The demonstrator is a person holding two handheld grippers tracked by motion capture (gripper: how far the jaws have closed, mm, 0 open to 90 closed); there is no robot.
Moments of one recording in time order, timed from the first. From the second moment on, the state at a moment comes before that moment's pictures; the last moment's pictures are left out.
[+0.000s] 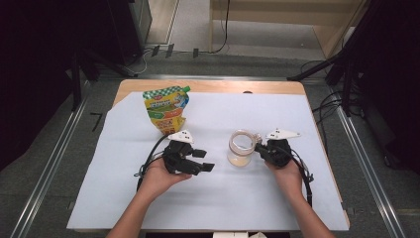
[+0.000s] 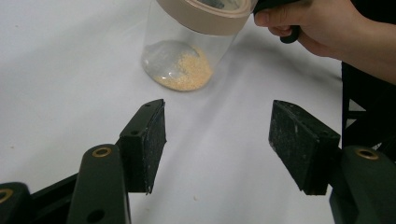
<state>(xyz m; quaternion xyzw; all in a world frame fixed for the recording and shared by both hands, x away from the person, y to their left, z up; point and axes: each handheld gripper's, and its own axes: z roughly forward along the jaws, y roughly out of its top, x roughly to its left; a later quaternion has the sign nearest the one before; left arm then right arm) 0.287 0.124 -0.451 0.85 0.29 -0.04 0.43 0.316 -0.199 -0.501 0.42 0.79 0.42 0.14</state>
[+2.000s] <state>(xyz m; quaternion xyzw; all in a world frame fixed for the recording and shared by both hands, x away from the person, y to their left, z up) 0.326 0.069 -0.462 0.89 0.20 -0.01 0.41 0.314 -0.199 -0.481 0.39 0.81 0.42 0.09</state>
